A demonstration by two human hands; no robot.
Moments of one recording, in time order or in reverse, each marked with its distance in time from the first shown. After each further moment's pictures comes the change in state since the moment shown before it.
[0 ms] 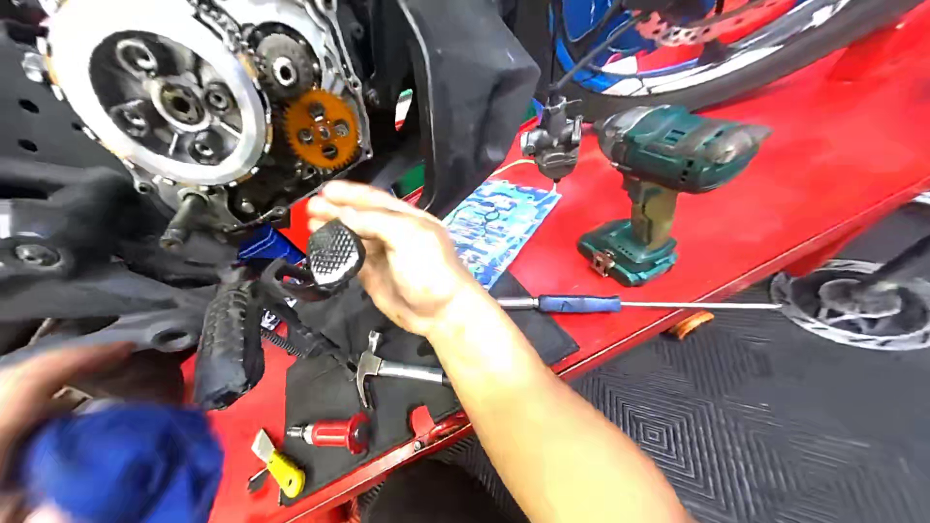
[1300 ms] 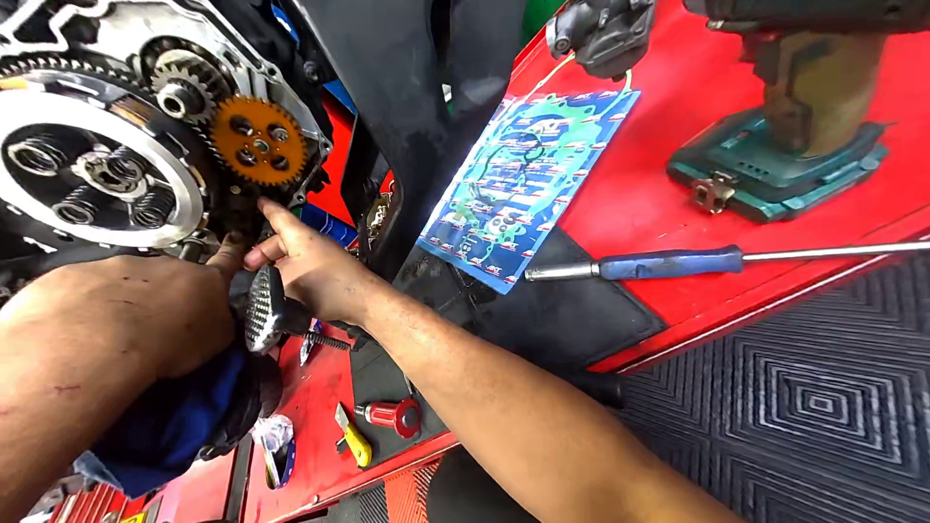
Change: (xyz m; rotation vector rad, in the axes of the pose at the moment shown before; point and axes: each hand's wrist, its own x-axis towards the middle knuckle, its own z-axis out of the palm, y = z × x) left_hand 0.192 0.036 0.043 1.315 -0.729 -0.382; right_hand 0.071 0.057 0.001 -0.300 -0.280 0.006
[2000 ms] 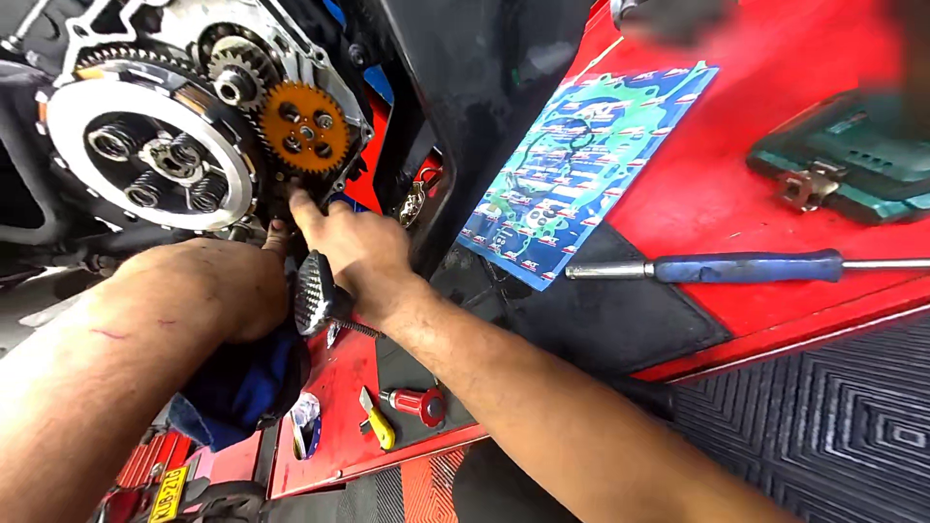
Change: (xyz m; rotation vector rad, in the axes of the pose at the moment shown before) left_hand -0.002 0.013 -0.021 0.083 -0.168 -0.024; right_hand -0.006 -0.031 0.015 -1.186 0.261 0.141
